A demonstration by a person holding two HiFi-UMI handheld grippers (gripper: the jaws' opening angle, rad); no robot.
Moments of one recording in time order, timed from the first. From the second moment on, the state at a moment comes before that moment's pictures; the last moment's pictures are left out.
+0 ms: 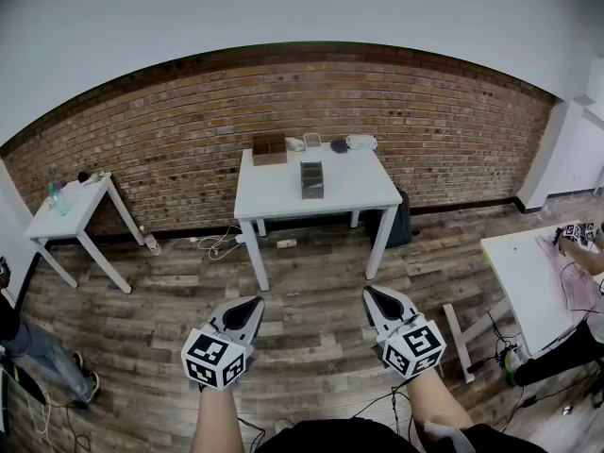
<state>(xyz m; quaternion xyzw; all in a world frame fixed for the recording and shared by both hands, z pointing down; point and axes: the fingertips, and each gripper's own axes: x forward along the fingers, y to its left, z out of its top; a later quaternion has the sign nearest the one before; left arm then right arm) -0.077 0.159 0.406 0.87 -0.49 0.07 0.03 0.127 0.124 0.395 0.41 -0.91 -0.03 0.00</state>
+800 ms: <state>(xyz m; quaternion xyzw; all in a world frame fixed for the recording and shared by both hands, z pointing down) -0.152 0.149 0.438 0.90 -0.42 0.09 0.03 0.086 0.130 0.409 0.50 -0.87 0.00 0.02</state>
